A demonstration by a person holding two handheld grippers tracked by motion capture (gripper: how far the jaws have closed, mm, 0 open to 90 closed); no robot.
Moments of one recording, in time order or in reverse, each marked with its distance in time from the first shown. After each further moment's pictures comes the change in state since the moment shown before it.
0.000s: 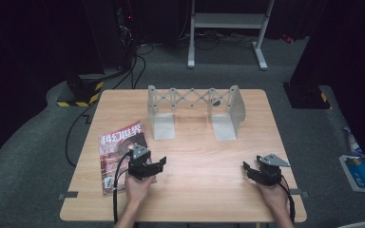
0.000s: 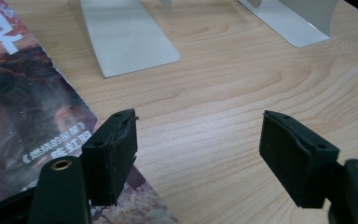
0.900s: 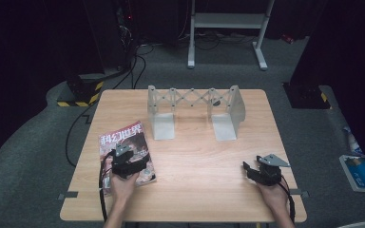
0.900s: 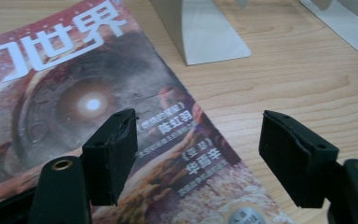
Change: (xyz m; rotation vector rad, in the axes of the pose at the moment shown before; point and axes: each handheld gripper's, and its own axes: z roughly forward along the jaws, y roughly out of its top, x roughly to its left) left arm 0.045 -0.005 -0.018 0.020 0.107 -0.078; right arm 0.001 0.000 0.000 -0.002 0.001 -0.003
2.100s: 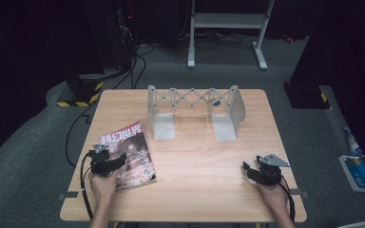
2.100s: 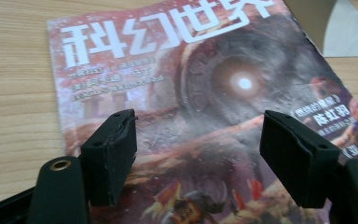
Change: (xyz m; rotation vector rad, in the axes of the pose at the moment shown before) left arm 0.069 -0.009 -0.008 0.050 0.209 -0.108; right arm 0.000 0.000 0.000 0.001 0.001 0.002
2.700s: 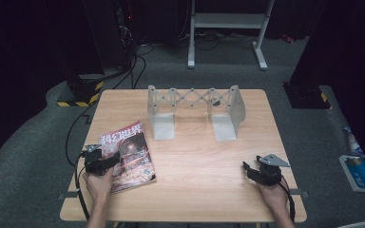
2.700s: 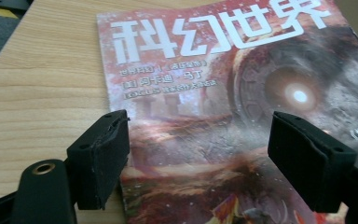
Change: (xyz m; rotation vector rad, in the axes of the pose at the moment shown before) left arm 0.023 -0.002 0.008 -0.014 0.054 -0.073; right arm 0.000 0.000 0.000 -0.001 0.001 -0.003
